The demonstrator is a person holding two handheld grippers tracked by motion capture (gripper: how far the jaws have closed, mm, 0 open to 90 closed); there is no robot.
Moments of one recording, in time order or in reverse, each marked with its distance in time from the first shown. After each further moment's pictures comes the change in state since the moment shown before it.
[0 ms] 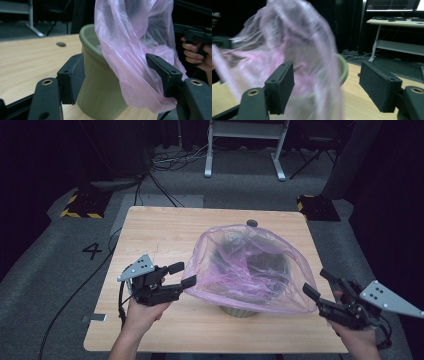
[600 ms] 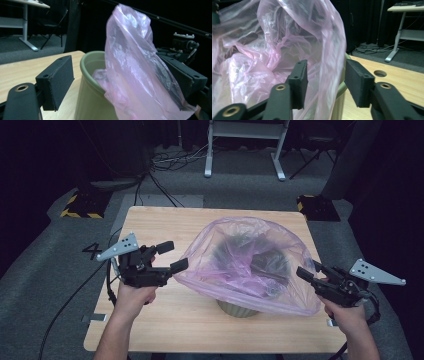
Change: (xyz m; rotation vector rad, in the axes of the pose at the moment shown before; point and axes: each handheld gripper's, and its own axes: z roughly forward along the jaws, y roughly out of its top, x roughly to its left) left arm 0.016 0.049 -0.015 -0.092 -0.097 0.004; right arm -0.032 -0.002 0.036 0.054 0.142 0.065
